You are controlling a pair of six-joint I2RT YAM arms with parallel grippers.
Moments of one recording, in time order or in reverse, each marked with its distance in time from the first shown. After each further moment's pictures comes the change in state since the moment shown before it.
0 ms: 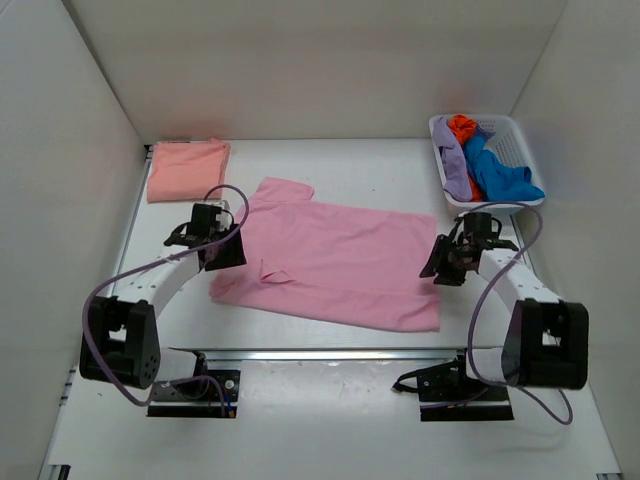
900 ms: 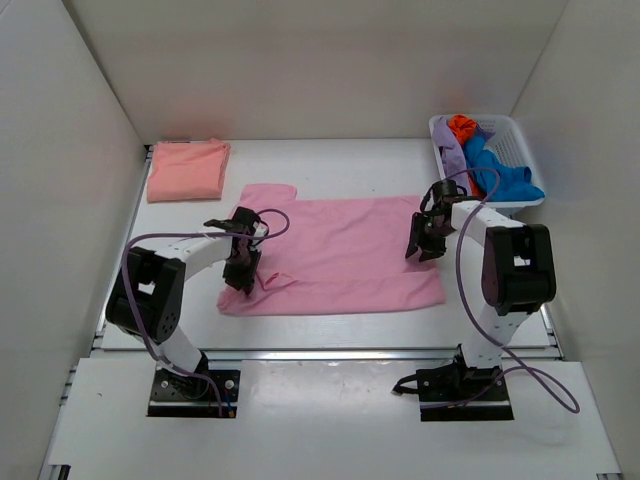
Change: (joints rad) left arm -0.188 0.318 0.137 -0.263 -0.068 0.196; right arm 0.140 0.537 0.418 -0.045 0.078 -0.076
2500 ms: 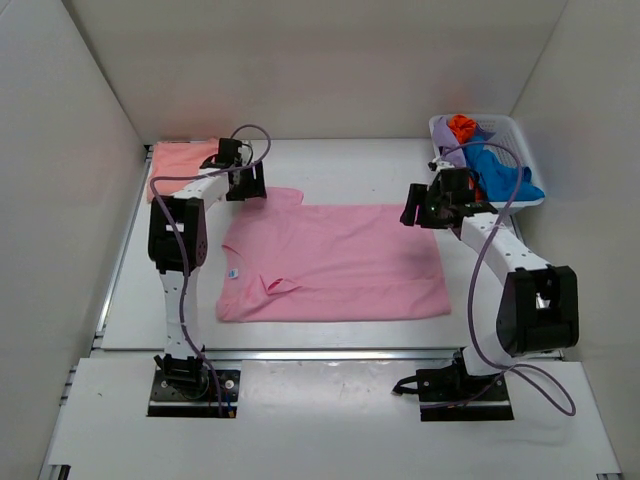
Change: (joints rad) left arm 0.228 0.612 0.807 0.303 0.126 -0.089; right arm 0.056 -0.316 -0.078 0.273 0.027 -0.032
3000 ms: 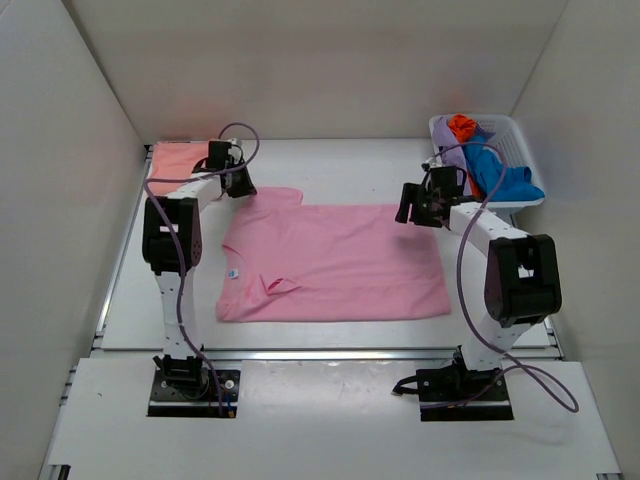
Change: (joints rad) left arm 0.042 -0.005 -0.064 0.137 0.105 -0.113; right arm 0.000 0.209 0.053 0.085 0.030 0.020
